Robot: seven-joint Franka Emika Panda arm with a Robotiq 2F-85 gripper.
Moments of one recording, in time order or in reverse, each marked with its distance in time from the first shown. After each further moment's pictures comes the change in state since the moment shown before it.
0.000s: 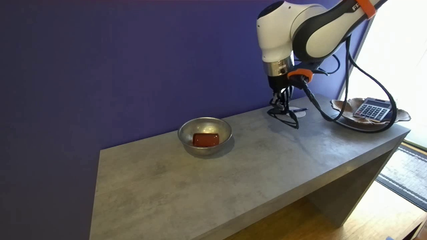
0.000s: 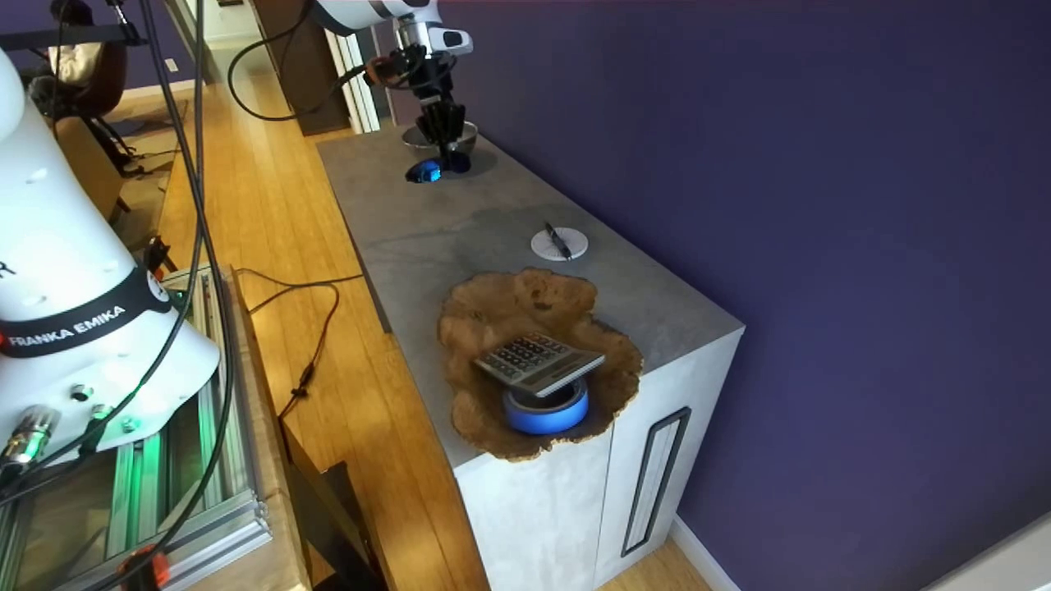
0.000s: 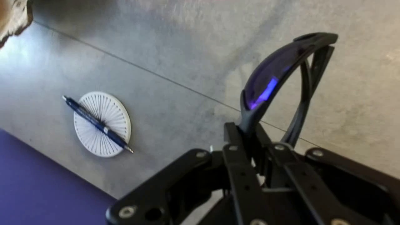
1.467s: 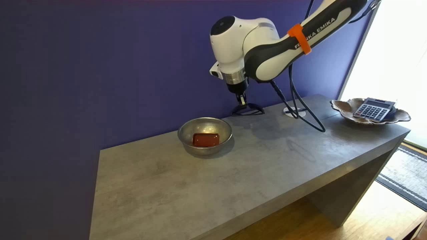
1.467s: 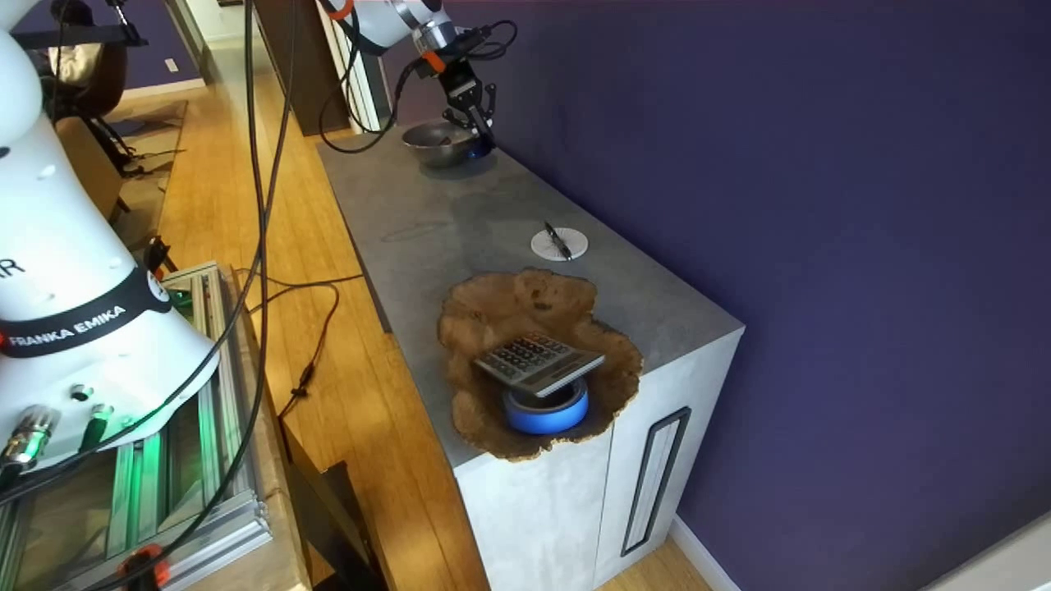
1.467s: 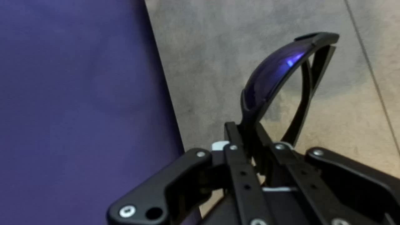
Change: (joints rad) arm 0.095 0.382 0.008 0.584 -0.268 -0.110 -0.699
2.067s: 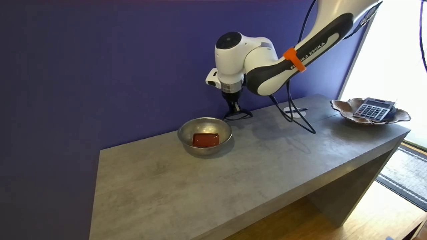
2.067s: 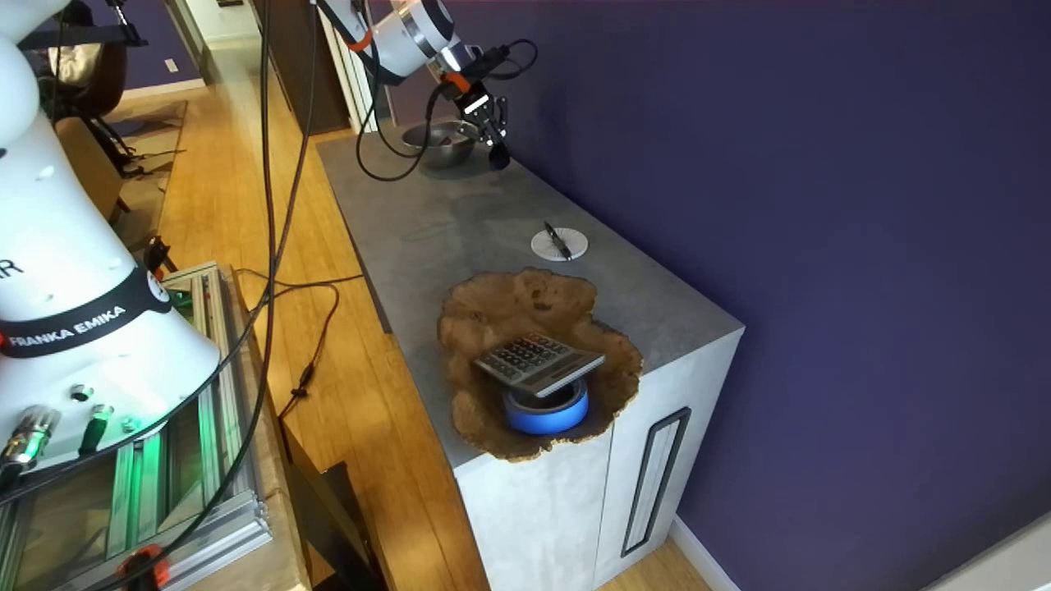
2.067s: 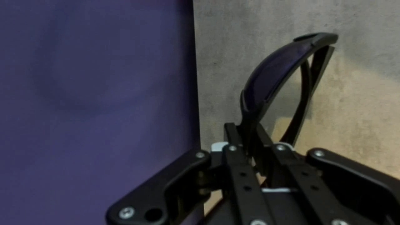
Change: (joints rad) arm -0.020 0.083 -0.023 0.026 -0.077 0.231 -0.152
